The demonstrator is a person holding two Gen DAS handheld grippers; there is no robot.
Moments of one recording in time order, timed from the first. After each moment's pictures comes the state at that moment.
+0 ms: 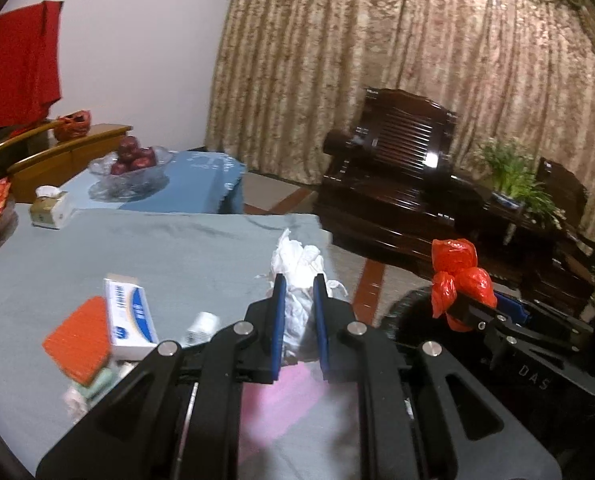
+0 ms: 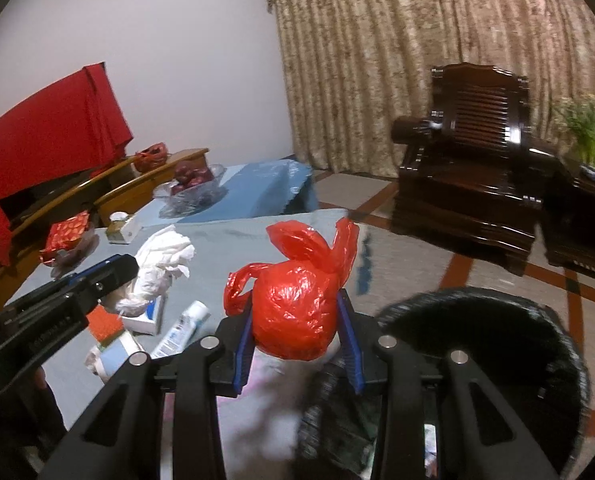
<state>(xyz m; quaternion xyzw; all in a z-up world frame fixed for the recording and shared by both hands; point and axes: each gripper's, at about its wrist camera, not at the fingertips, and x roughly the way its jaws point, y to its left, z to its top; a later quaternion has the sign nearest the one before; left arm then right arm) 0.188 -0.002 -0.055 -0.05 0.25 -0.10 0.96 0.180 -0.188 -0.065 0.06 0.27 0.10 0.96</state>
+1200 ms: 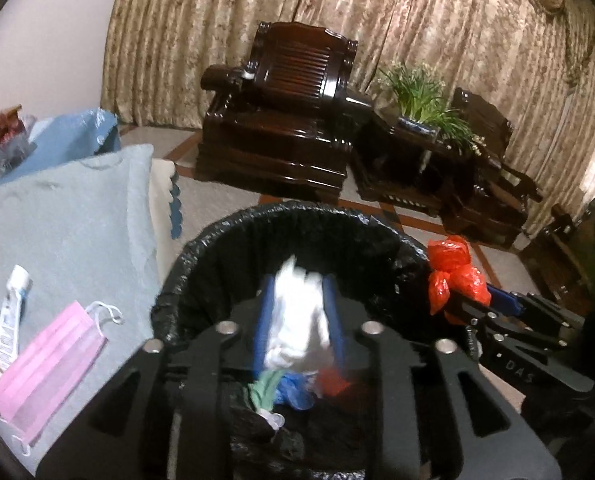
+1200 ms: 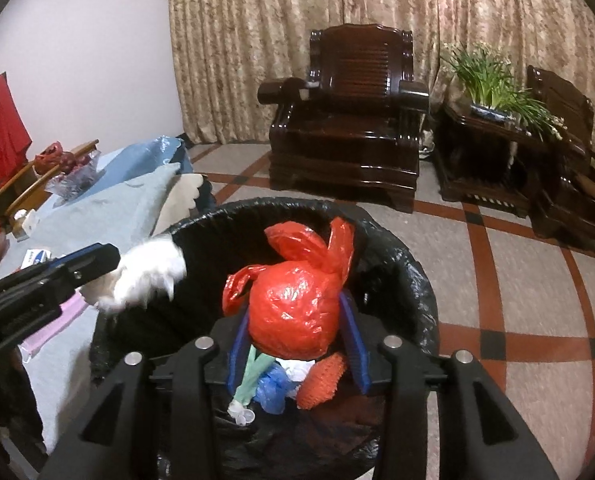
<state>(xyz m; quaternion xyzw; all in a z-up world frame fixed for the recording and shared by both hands) 0.194 -0.166 -0.127 -0.02 0.34 -0.27 0.90 0.117 -0.343 -0.125 0.08 0.33 -0.07 0.94</state>
